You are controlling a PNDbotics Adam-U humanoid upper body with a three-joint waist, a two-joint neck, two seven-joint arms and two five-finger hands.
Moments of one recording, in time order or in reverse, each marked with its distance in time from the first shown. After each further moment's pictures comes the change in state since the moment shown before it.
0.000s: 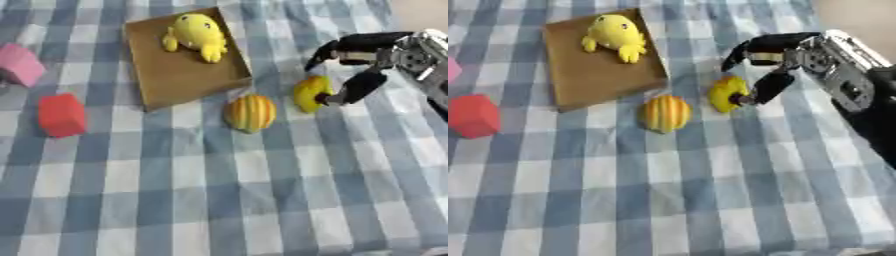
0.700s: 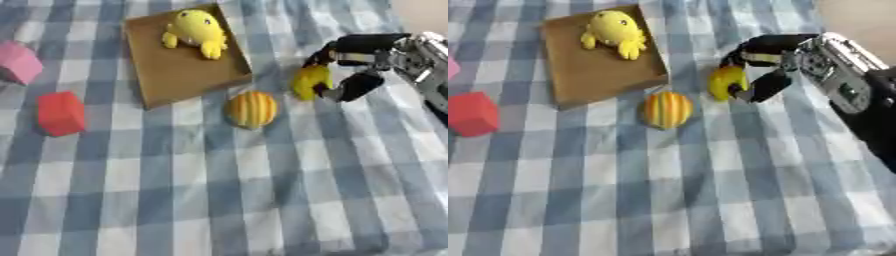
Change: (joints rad) left arm 0.003 0.000 0.000 0.000 0.007 0.000 0.001; right arm 0.011 -0.006 -0.010 -0.087 -0.084 0.002 -0.061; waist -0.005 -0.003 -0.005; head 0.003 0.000
